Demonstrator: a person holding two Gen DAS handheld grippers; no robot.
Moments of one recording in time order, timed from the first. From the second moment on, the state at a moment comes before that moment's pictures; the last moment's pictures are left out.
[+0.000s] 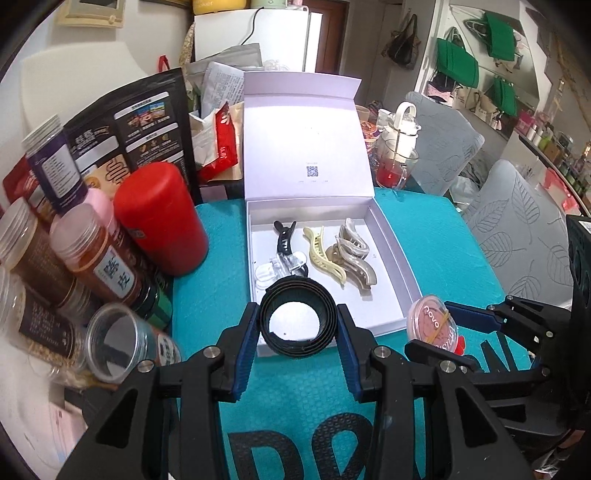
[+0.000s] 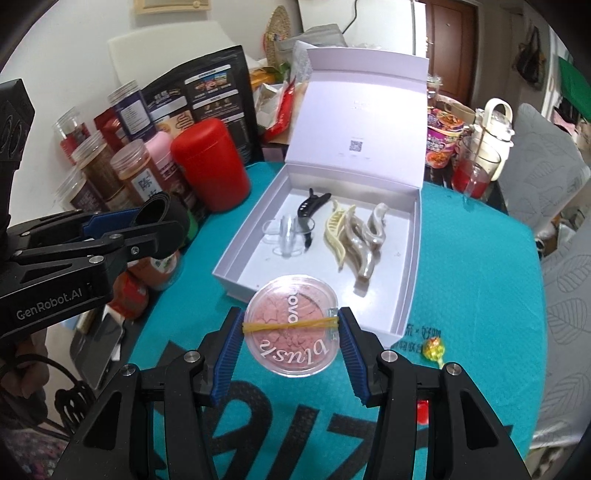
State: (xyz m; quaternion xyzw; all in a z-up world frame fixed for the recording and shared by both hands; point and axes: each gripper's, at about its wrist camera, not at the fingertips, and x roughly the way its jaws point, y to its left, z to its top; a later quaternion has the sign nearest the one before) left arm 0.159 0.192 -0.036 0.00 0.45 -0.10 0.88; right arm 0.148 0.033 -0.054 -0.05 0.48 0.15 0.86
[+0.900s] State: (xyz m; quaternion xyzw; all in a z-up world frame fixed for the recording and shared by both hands) left arm 0.276 0.175 -0.072 0.04 0.46 -0.15 0.87; right arm 0.246 0.008 -0.081 -0.02 0.49 0.06 0.87
